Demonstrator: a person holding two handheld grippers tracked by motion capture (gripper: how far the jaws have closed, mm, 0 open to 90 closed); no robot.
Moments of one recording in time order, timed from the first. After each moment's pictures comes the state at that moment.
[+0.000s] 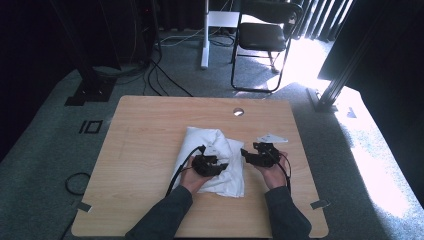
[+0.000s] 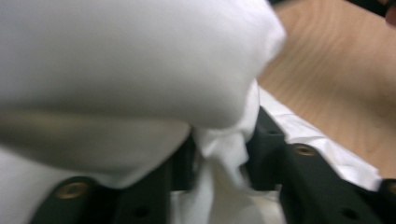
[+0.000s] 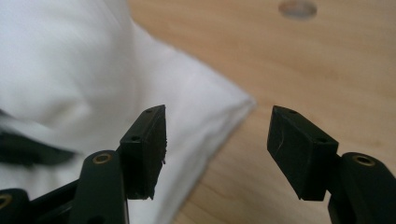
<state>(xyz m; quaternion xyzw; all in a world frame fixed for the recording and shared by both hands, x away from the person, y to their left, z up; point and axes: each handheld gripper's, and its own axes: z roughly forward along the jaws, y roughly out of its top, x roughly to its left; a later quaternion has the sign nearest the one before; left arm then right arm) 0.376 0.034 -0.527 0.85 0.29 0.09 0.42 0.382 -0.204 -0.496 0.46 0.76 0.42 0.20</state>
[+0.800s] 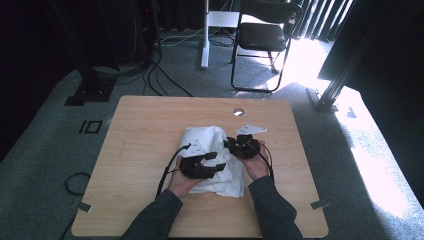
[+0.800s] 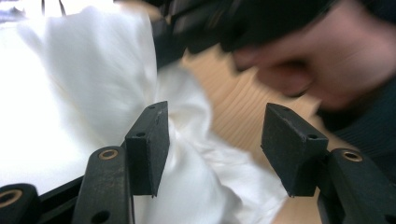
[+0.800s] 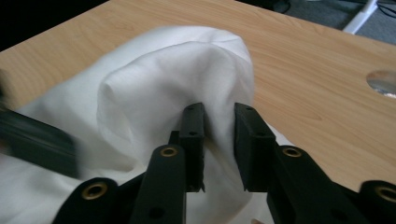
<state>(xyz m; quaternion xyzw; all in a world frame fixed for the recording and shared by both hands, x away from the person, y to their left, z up) 0.341 0.077 -0.473 0.80 0.26 0.08 0.54 0.400 -0.144 -0.475 0.38 0.79 0.45 0.16</state>
